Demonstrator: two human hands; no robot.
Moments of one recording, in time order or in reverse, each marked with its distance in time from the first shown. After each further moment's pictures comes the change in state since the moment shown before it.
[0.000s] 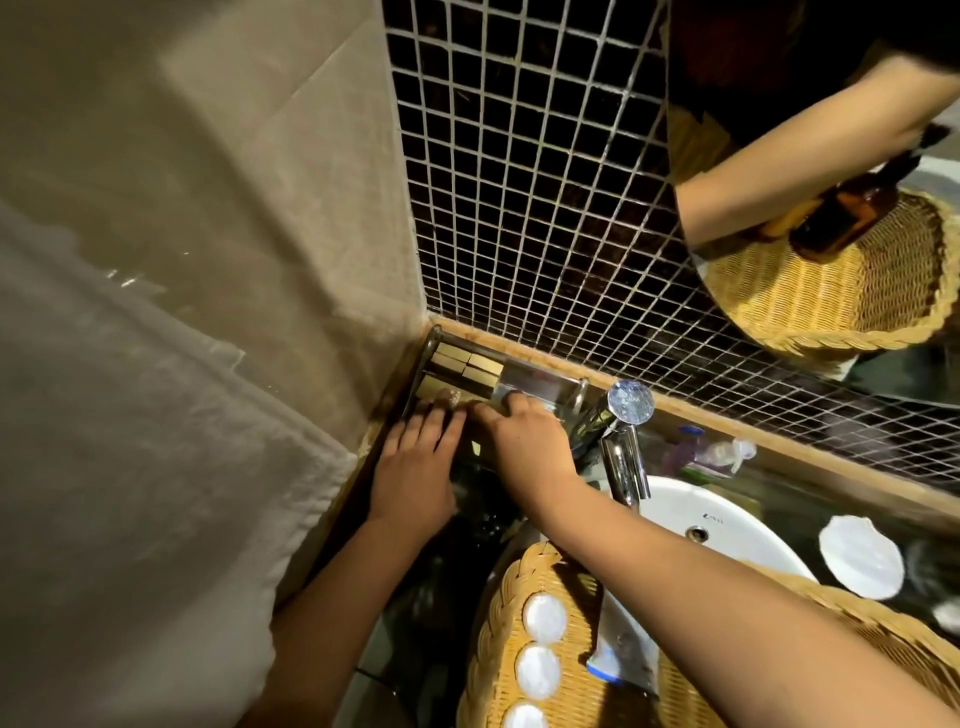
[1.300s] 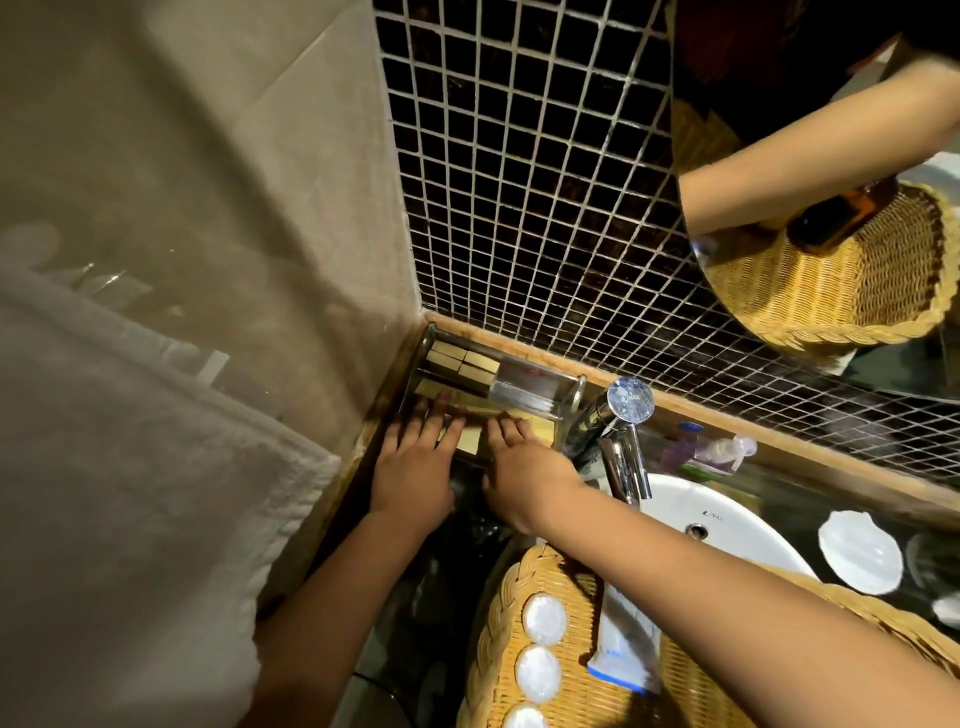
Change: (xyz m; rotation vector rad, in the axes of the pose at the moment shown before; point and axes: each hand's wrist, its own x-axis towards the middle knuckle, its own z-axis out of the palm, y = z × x) left_hand 0.013 0.000 0.007 0.084 -0.136 -0.005; right_hand -0.011 -0.002 -0.003 0.072 -0.438 0.060
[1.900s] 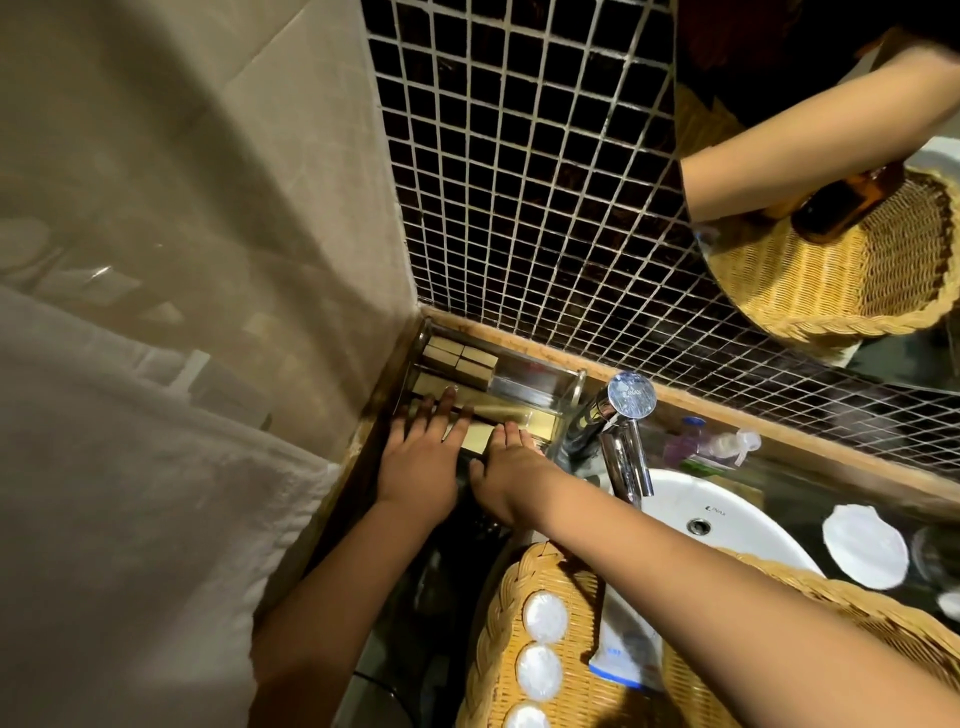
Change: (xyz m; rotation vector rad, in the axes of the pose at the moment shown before) left_hand 0.013 0.005 0.006 0.002 -0.006 0.035; right_hand 0.024 -0.005 0.019 0.207 -0.154 0.144
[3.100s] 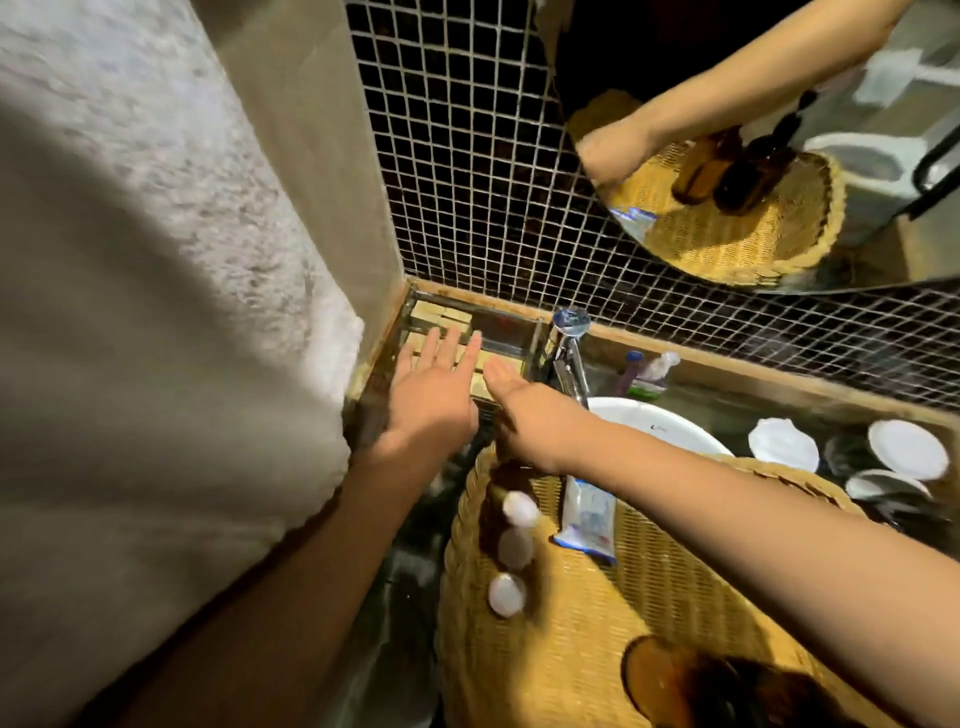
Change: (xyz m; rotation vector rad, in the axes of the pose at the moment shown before) left_hand -0.069 0.048 -0.086 0.023 0.115 0.018; right_hand -0.136 0.035 -0.012 -0.071 0.309 -0.393
